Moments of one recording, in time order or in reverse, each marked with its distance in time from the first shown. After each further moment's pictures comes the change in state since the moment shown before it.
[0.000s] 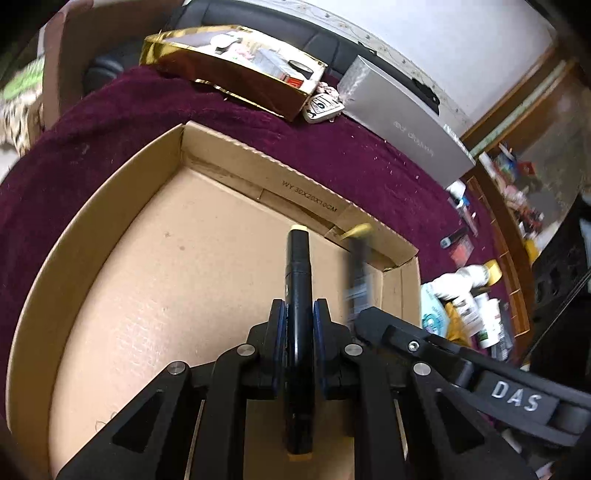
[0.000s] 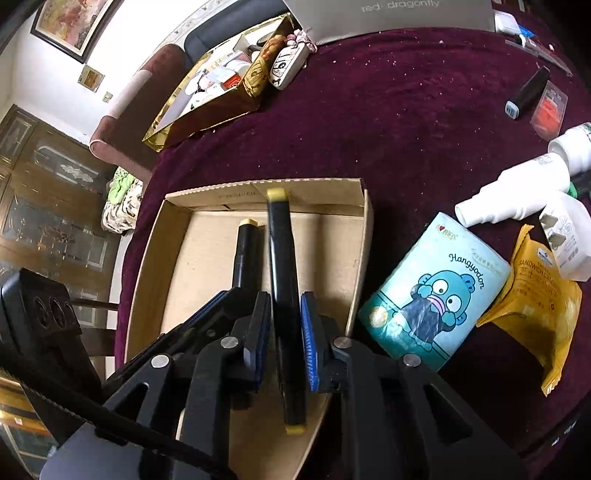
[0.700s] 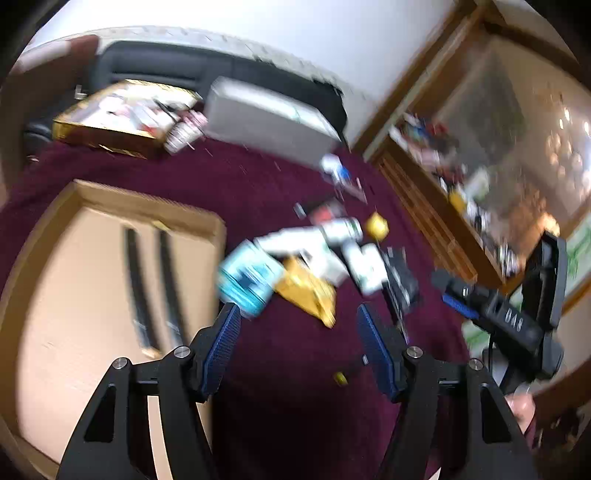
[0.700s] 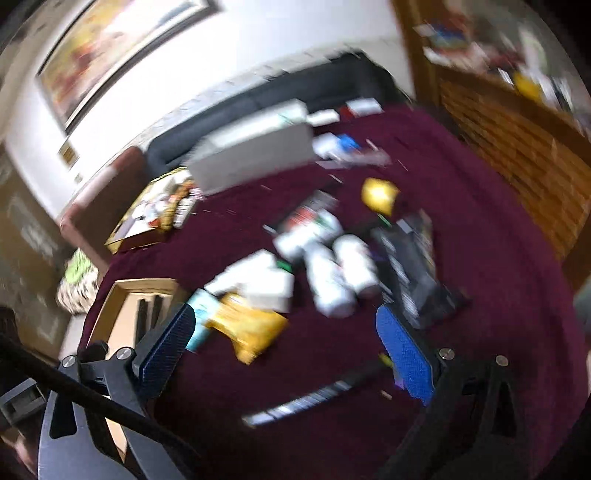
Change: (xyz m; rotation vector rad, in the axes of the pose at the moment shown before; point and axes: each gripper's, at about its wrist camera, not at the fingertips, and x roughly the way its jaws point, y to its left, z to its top) left arm -0.060 -0.141 -0.071 0.282 -0.035 -0.172; right arm -0.215 -0.148 -0.068 0.067 -0.442 -0.204
